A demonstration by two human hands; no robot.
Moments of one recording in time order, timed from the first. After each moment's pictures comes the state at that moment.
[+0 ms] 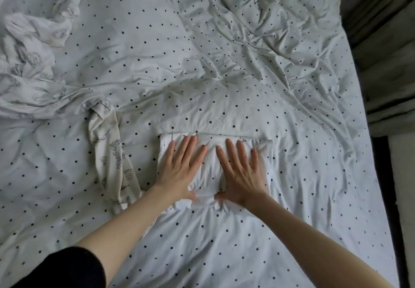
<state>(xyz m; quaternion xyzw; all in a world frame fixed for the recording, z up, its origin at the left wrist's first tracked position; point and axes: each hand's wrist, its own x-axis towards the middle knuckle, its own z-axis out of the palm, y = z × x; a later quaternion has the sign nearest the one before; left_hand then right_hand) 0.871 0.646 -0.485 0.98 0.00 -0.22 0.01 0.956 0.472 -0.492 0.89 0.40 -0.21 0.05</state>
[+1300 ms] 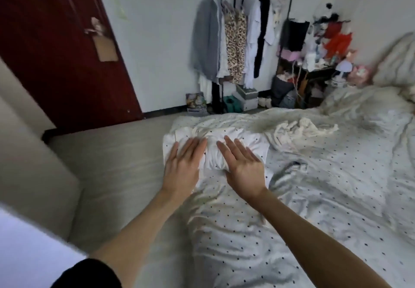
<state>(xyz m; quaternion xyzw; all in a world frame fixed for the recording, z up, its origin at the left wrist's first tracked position) 0.533 0.543 -0.207 0.78 0.55 0.25 -0.14 0.698 0.554 -0.224 0.52 0.80 0.10 -0.29</state>
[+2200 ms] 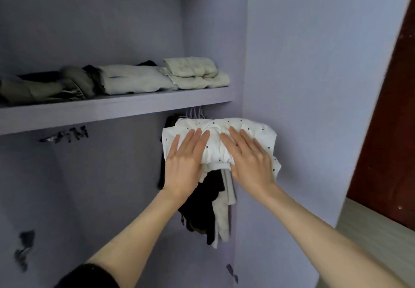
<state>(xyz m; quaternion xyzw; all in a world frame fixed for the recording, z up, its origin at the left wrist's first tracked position) 0.068 0.078 -0.050 0.27 0.85 0.14 -0.44 0.098 0.242 -0.050 -0.12 0.86 -0.01 -0.49</state>
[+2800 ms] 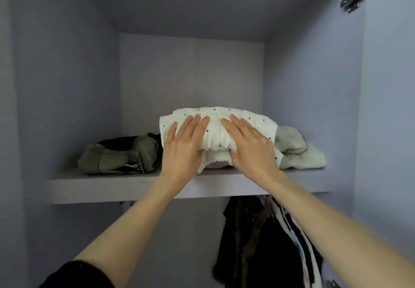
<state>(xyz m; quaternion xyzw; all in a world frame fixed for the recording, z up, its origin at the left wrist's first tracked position) -0.106 -0.027 0.126 0.07 0.83 0.01 -0.55 -0.151 0.133 0.129 -0.30 0.77 -0.14 -0.55</state>
